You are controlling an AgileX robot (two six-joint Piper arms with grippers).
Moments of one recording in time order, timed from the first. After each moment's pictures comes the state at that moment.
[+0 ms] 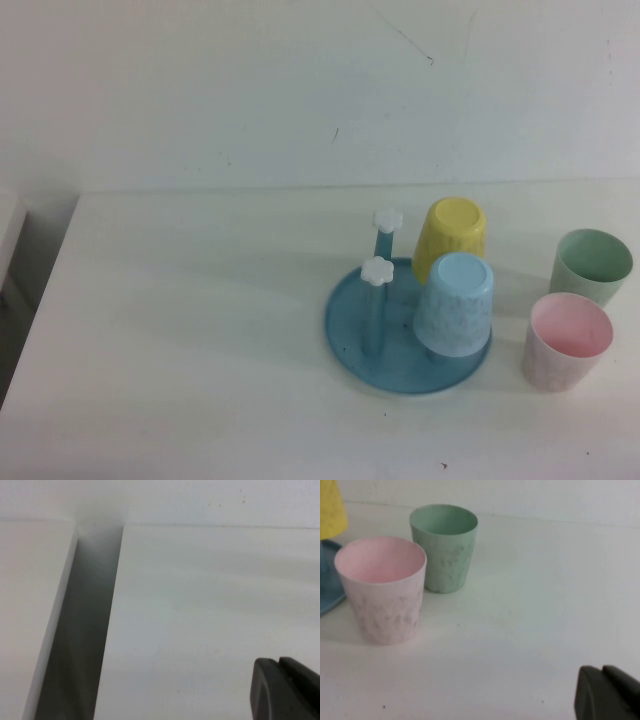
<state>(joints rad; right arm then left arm) -0.04 -0.01 0.02 -0.04 0.42 -0.07 -0.04 -0.01 0.02 -0.05 0.36 -0.09</state>
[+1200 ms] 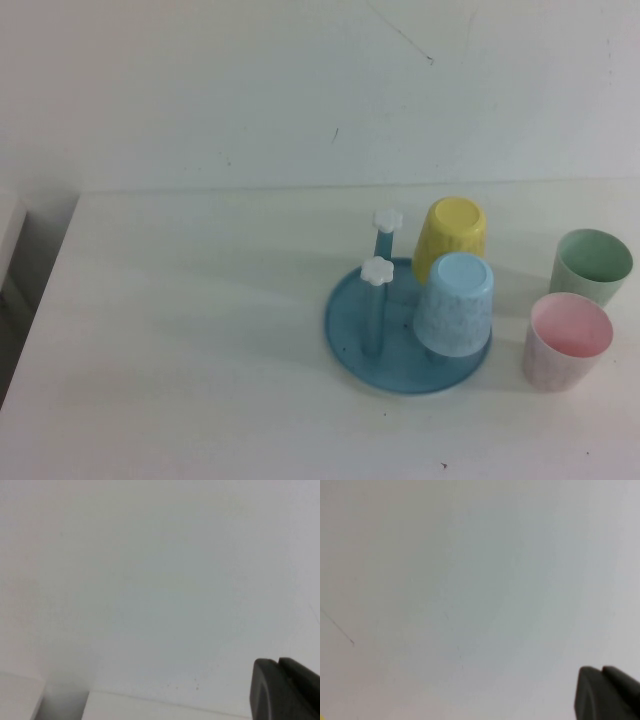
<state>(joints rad) -0.04 0.02 -0.20 -0.30 -0.01 0.12 -0.04 0.04 -0.14 -0.06 0.02 -0.29</state>
